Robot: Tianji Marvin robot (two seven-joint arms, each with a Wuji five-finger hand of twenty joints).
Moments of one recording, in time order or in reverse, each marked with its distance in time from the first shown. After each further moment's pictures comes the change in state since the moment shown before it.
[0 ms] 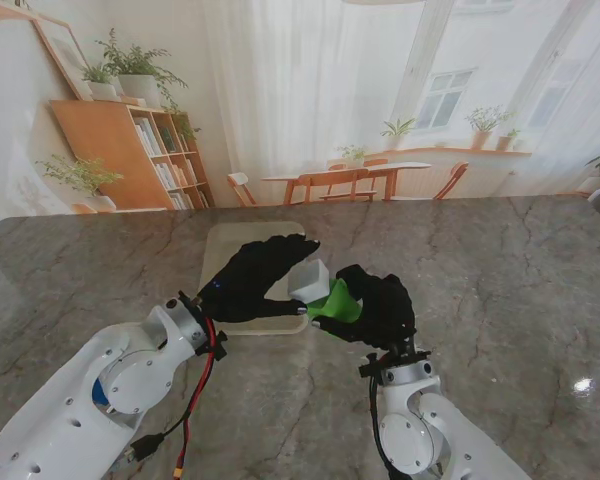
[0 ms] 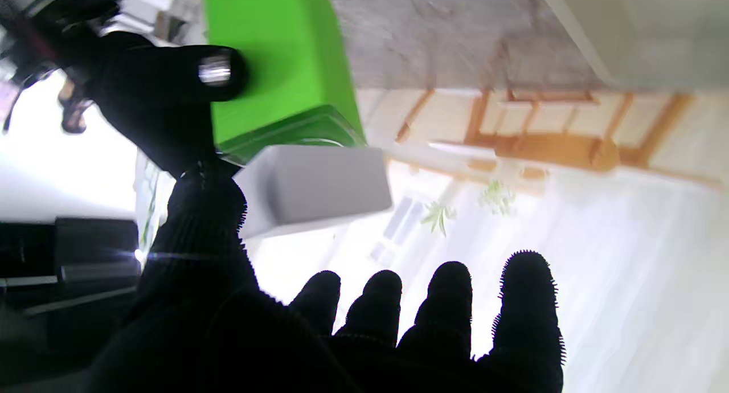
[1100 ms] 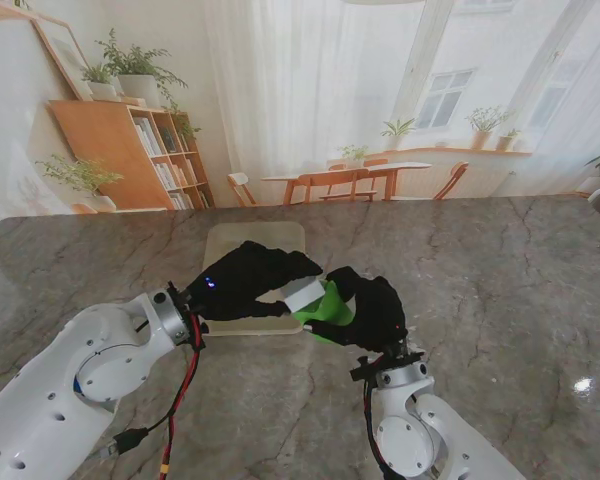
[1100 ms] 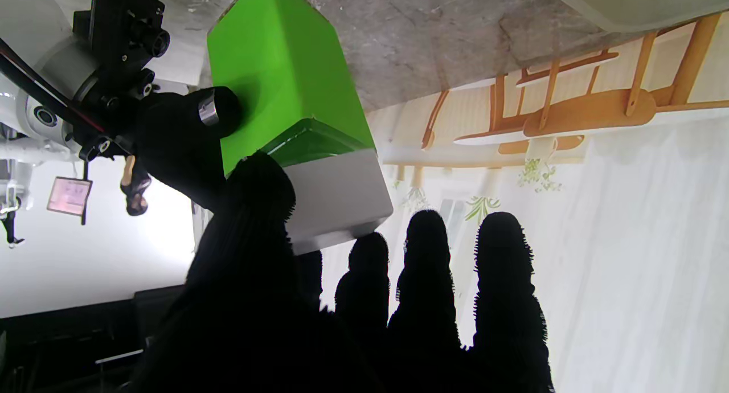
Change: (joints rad) left arm -0.010 0.034 -0.066 -0.040 0.136 -0.179 -0.058; right arm 0.000 -0.011 -0.008 0.005 0.048 -0.097 0.018; left_hand 0.181 -0.038 0.008 -0.002 0.040 -0.152 0.142 0.441 0.213 -0.109 0.058 0.139 0.254 -0.143 0.147 0.184 0.140 -0.135 0.315 0.050; right_hand 0.007 0.002 0.000 0.000 -0.012 -0.005 0.000 0.000 -0.012 0.000 0.000 -0.010 -0.010 -0.007 -0.017 -0.009 0.001 -0.005 0.000 -0.012
